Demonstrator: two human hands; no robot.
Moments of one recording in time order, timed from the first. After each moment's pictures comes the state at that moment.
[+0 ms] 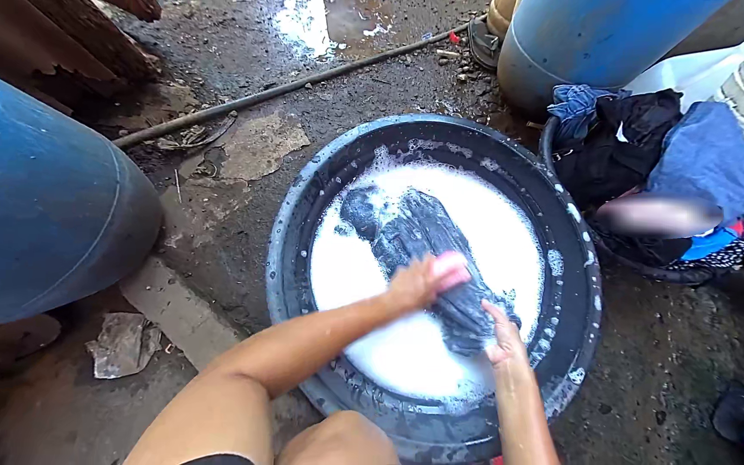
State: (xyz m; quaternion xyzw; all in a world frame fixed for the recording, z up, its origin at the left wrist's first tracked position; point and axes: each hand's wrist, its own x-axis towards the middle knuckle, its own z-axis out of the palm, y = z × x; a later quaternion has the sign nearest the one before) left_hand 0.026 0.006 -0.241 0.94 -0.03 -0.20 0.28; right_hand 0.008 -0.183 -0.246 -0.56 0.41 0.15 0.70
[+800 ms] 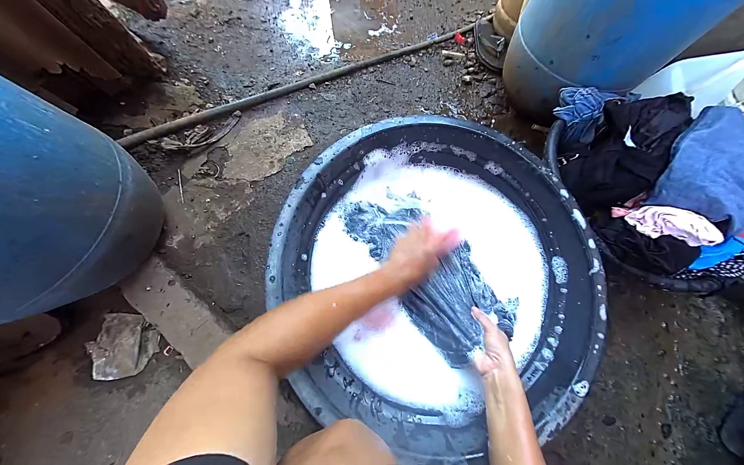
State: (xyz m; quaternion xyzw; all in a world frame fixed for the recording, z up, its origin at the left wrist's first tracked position) left_hand 0.062 0.020 -0.256 0.97 -0.06 -0.02 0.22; right_hand 0.004 -0.170 -0.255 -0.54 0.42 0.16 0.71
